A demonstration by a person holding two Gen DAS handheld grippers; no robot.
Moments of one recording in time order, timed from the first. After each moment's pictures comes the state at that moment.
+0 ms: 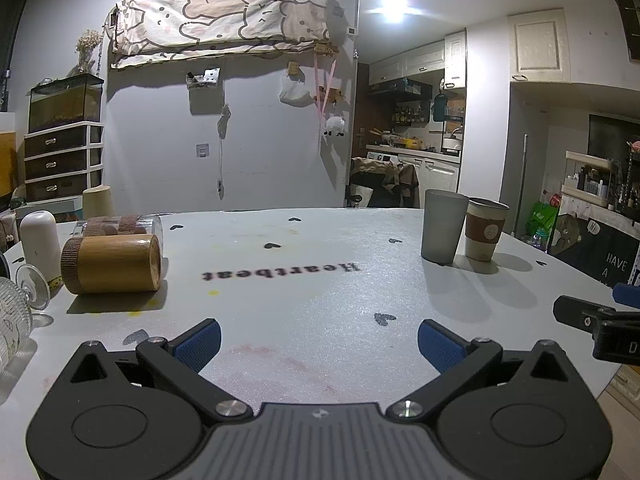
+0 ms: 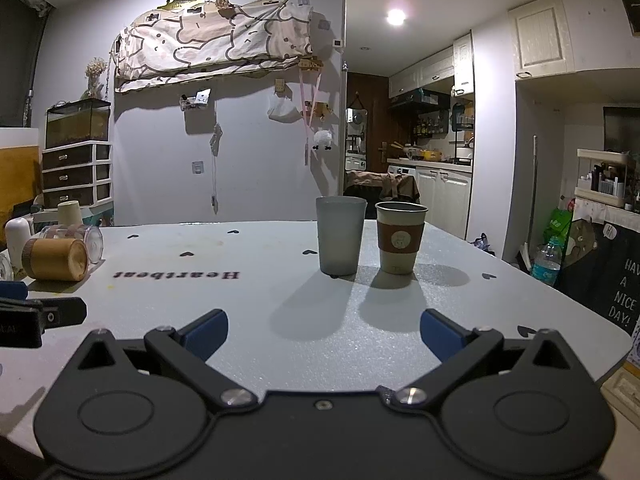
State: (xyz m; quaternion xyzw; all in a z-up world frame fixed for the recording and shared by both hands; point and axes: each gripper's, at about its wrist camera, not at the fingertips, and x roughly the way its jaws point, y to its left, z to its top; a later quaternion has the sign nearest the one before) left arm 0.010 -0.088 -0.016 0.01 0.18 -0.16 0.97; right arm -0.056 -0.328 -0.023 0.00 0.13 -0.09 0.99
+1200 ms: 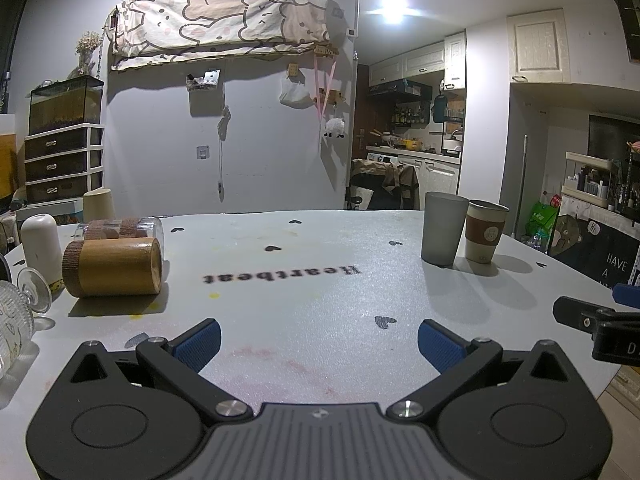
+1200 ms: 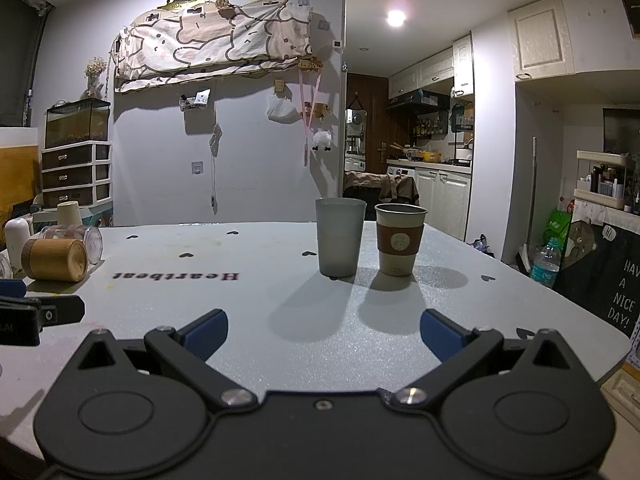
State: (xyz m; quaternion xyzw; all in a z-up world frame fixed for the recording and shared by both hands) left arm 0.009 -0.089 -0.016 0.01 0.18 -0.16 0.97; right arm -0.054 -0.330 -0.024 0.00 0.13 -0.09 0.99
